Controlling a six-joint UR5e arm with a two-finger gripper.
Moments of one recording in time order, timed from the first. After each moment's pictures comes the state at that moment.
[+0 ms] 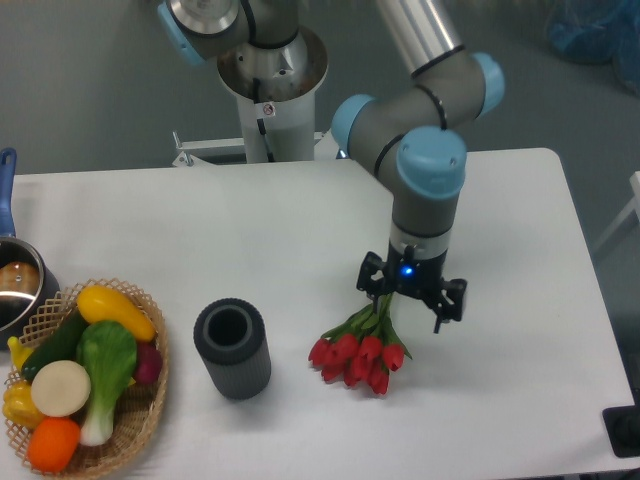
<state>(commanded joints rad) 2.63 -1.89 -1.60 -0.82 1.31 0.83</state>
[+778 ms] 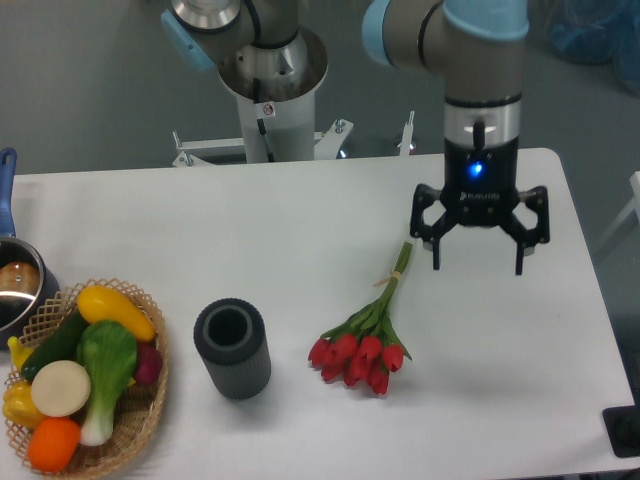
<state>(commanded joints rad) 2.72 -1.72 -1.62 -0.82 1.29 0.99</state>
